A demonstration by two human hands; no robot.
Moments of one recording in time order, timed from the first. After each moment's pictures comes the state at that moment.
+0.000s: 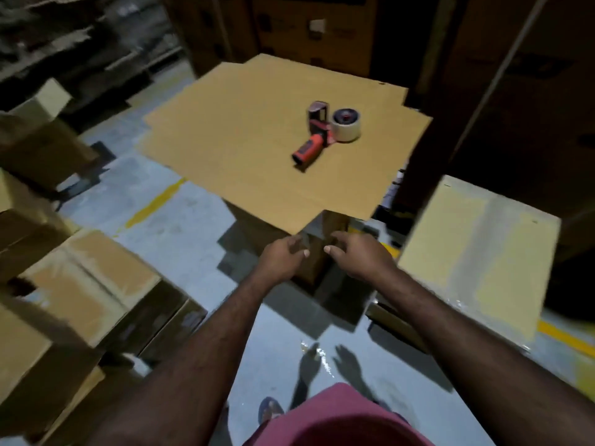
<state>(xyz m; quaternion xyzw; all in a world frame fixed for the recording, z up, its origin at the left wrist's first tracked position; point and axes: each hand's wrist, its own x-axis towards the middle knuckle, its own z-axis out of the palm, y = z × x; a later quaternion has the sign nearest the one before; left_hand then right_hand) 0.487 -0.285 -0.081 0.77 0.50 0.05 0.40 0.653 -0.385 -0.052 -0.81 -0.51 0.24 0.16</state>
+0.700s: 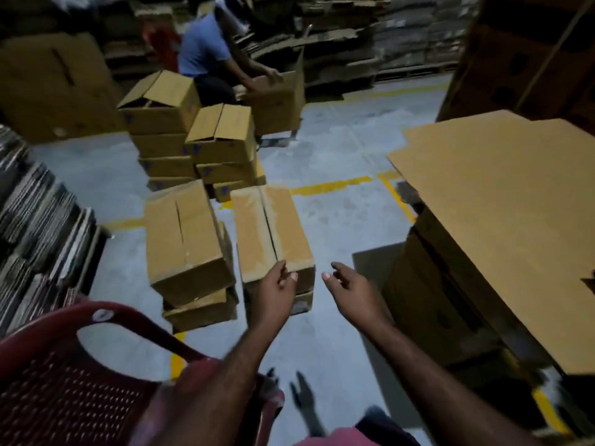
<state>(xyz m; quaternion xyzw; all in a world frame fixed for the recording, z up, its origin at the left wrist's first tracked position) 0.097 -0.253 -0.091 0.42 0.75 0.38 0.34 0.263 -0.221 -0.063 -0.59 -0.63 0.44 0.24</state>
